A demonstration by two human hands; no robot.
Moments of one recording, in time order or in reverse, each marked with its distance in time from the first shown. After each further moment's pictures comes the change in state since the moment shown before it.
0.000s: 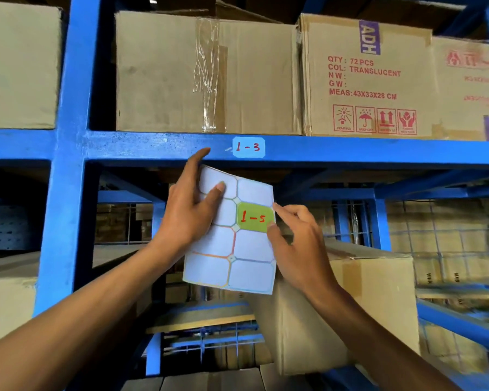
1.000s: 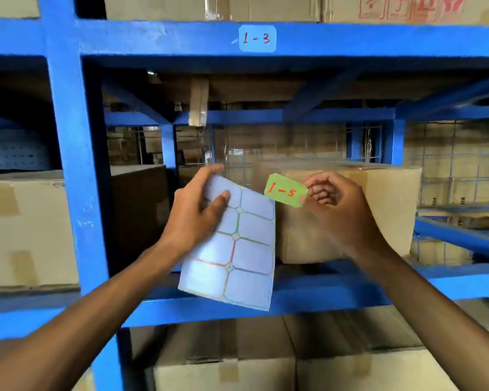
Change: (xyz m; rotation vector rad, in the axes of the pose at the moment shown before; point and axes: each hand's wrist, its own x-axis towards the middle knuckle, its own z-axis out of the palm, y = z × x) left_hand -0.147 -0.016 -0.012 0.085 -0.234 -0.175; right_hand -0.090 0.021 -0.038 0.381 -0.154 0.252
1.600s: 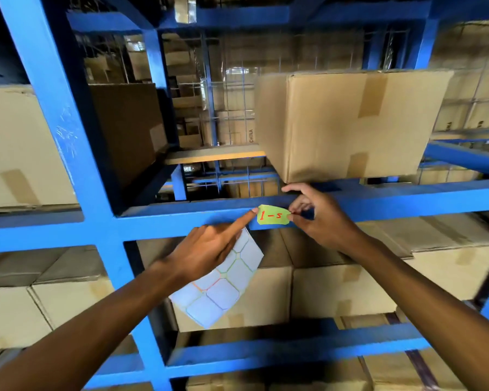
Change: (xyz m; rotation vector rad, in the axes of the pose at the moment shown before) left_hand -0.160 -0.049 0.035 0.325 -0.665 0.150; right_hand -0.102 0.110 0.014 -0.293 -0.475 0.174
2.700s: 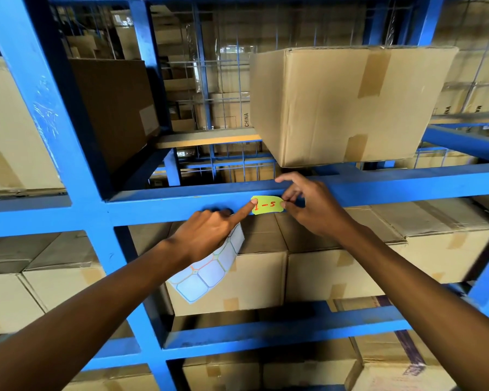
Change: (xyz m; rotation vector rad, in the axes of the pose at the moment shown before) left_hand 0.013 -0.007 0.022 0.371 -0.226 -0.010; right_hand 0.001 0.015 0.011 -0.152 -0.025 0.006
